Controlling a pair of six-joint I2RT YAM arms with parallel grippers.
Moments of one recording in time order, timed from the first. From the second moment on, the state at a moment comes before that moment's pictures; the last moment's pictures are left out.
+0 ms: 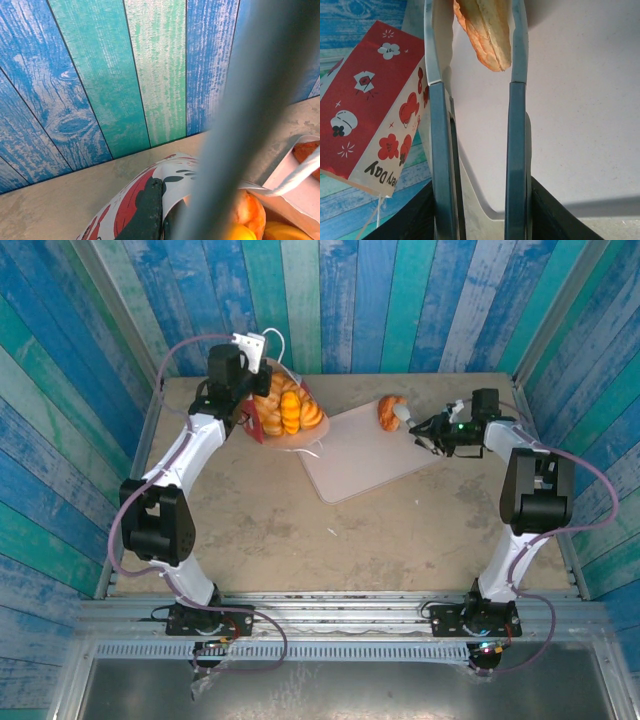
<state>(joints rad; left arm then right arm) -0.20 1.71 1.46 -0.04 0.09 0.10 -0.08 1.92 1.30 -0.41 -0.91 0.65</state>
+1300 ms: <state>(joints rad) -0.20 1.72 1.48 -0.05 0.09 0.11 -0.11 1.82 1.22 -0.52 -0.81 0.63</state>
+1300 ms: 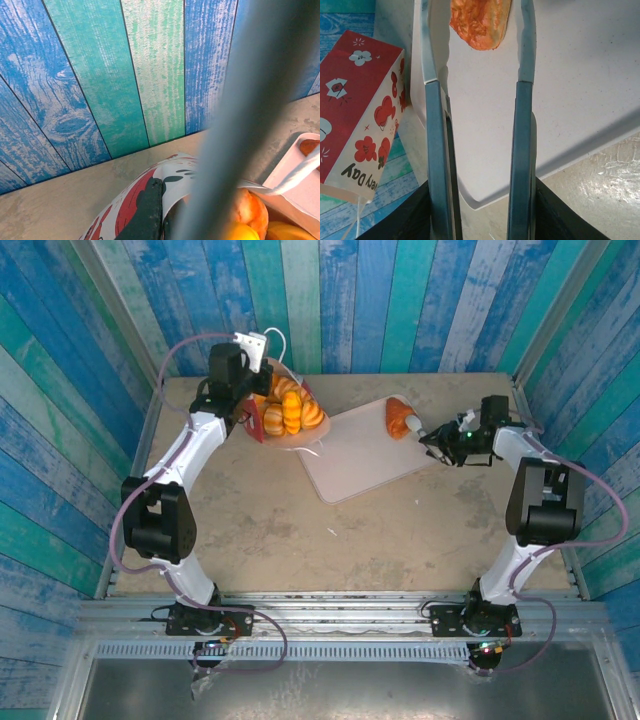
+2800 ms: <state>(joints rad) -0.20 1.76 1.53 -0.09 0.11 0.12 0.55 1.82 2.05 -1.18 -0.44 0.33</state>
